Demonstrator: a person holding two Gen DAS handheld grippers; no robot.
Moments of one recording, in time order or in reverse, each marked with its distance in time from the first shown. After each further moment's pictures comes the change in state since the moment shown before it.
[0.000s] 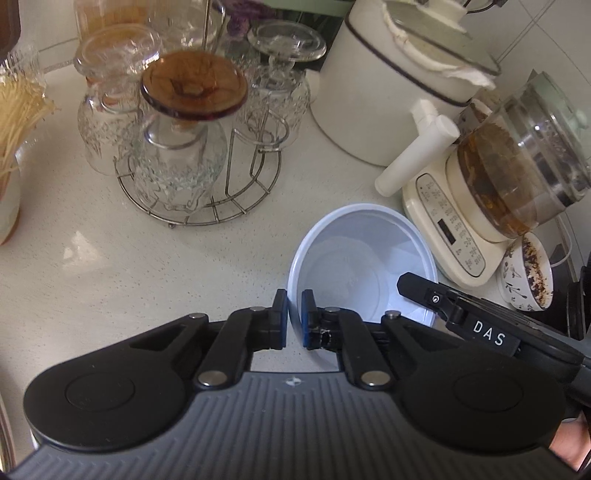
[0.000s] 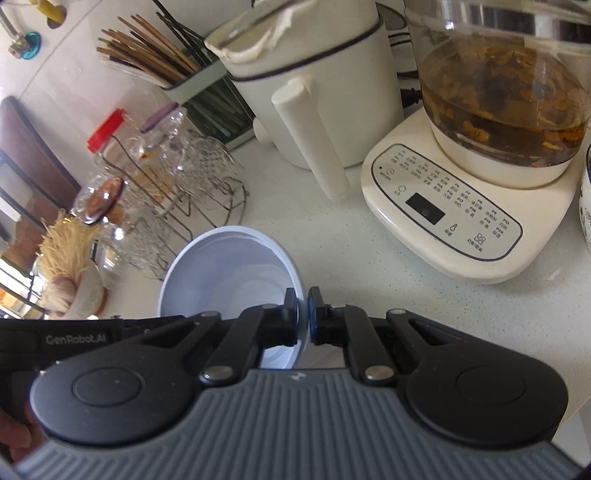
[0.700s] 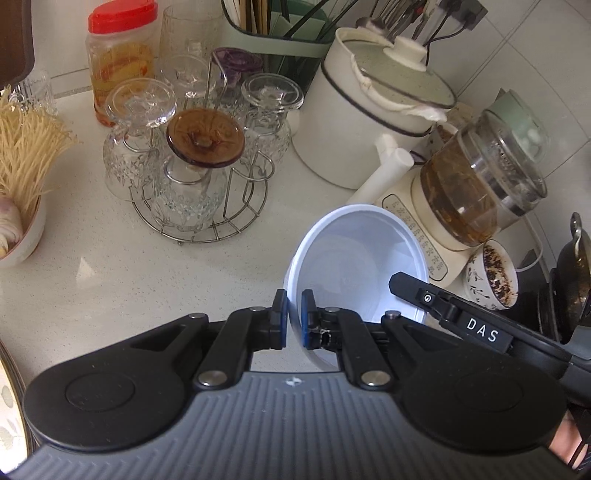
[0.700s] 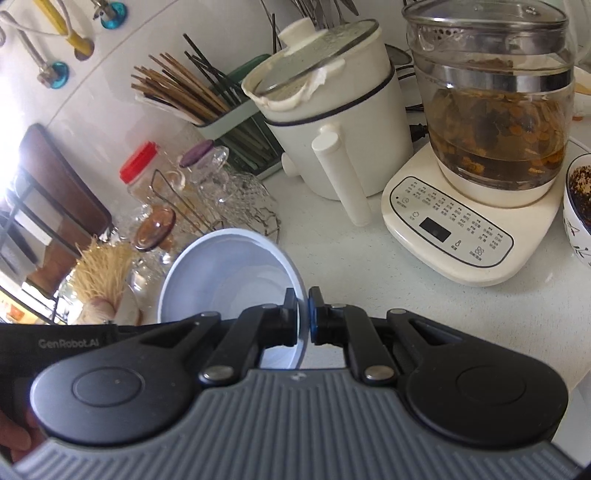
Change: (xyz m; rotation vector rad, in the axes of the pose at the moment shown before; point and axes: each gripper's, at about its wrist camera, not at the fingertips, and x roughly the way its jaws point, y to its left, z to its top) left arm -0.061 0.001 -0.004 0.017 -0.062 -0.058; right arm -0.043 0.024 -0.003 0.032 -0.092 0.027
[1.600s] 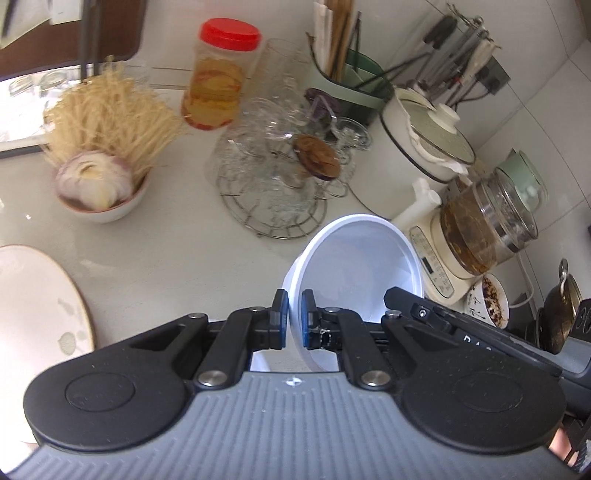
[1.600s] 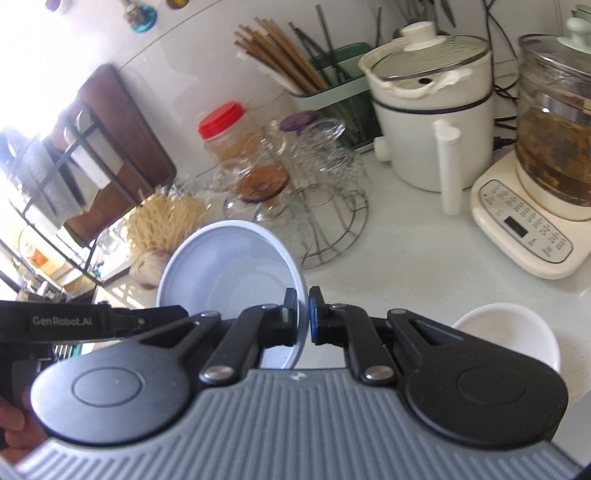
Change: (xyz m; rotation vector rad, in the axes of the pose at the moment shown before) left arm -0.082 0.078 -0.047 -0.158 -0.116 0.005; right arm -0.013 0.086 -0.029 -0.169 0.046 0.081
